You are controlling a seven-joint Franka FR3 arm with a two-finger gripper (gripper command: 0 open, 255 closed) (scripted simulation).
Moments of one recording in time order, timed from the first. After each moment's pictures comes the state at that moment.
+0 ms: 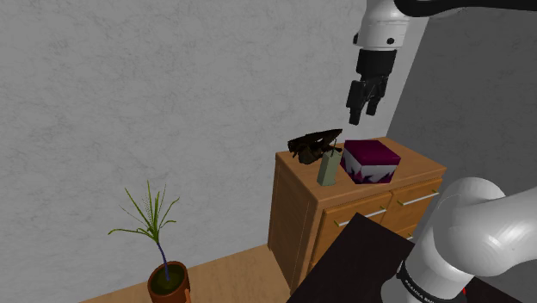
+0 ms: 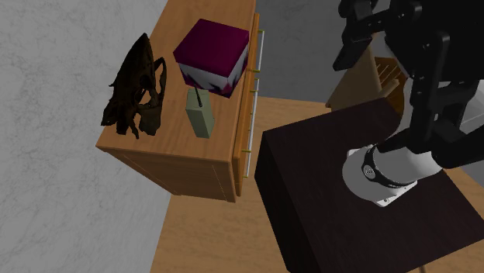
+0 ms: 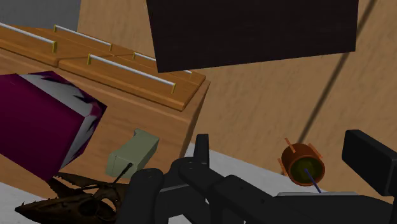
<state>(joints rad) -0.02 -0.83 -0.02 -2.30 -0.08 1.43 0.03</state>
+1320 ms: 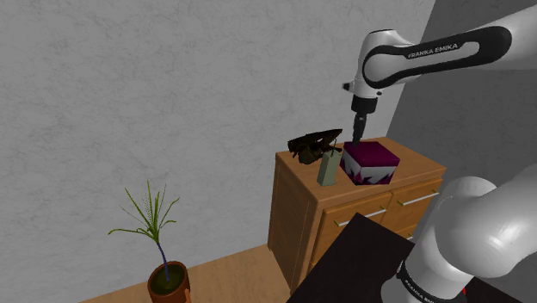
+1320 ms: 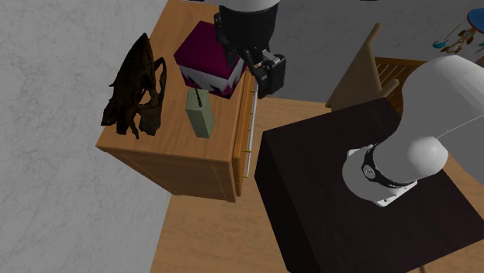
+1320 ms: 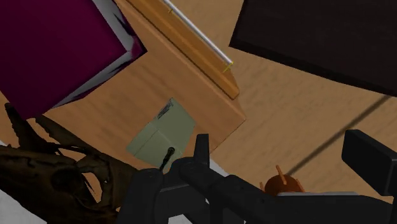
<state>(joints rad) 0.03 -0.59 -0.48 -2.45 -0.34 1.89 -0.63</state>
